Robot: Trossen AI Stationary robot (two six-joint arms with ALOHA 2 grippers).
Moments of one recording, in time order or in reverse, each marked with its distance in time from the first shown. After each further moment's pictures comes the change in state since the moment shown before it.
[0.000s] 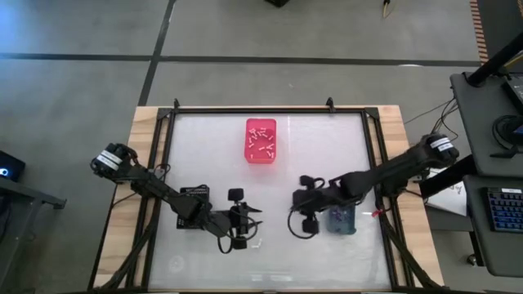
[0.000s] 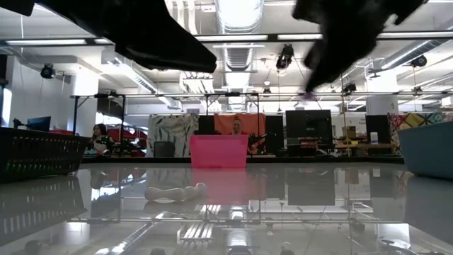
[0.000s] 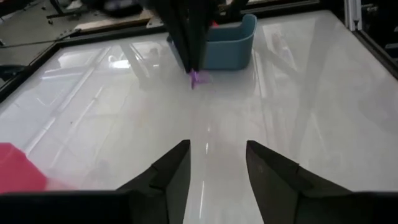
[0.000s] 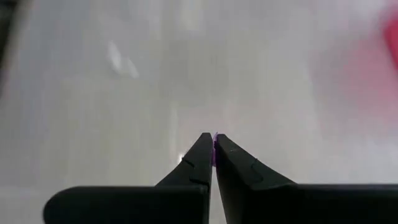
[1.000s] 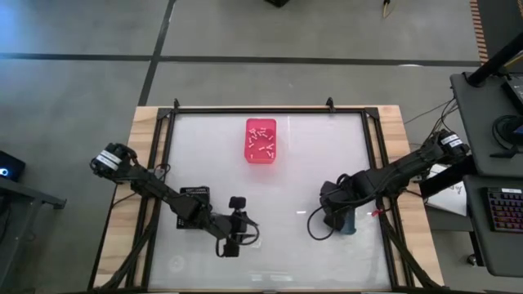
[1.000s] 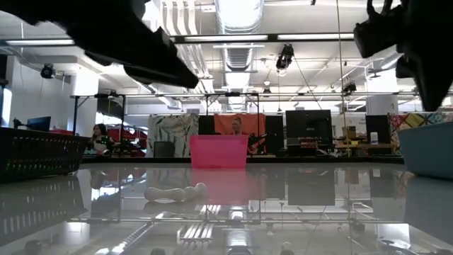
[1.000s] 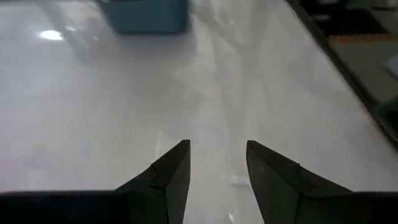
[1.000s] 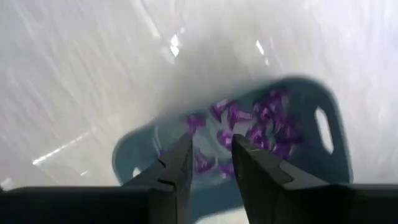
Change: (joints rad) left arm -0.008 -0.003 0.000 -0.091 0.236 -0.073; right arm 0.060 -0.129 0.033 -0.769 -0.176 0.656
